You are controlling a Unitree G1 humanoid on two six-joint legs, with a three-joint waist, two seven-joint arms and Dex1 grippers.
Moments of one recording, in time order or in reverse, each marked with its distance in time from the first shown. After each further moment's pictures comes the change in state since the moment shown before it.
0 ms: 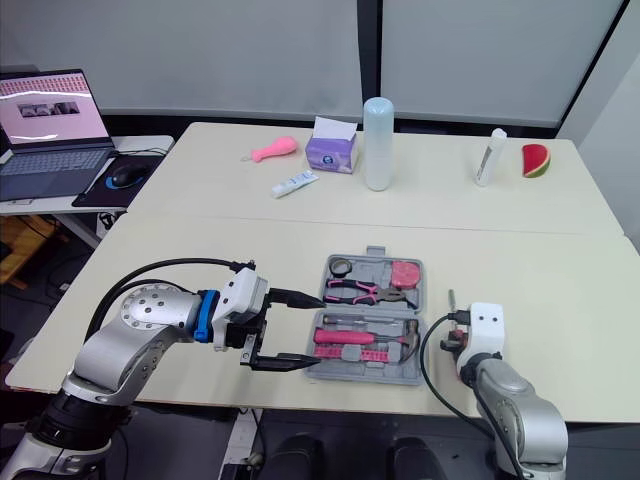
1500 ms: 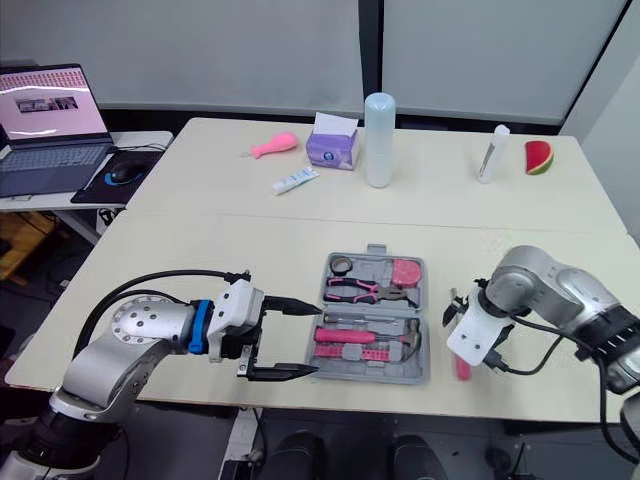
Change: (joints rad) left arm 0.094 0.025 0.022 -0.087 0.010 -0.009 0.047; right arm -0.805 -0.869 0.859 0.789 -0.618 -1.747 1.400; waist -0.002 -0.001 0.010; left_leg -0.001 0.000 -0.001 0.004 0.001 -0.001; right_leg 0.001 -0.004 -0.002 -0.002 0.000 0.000
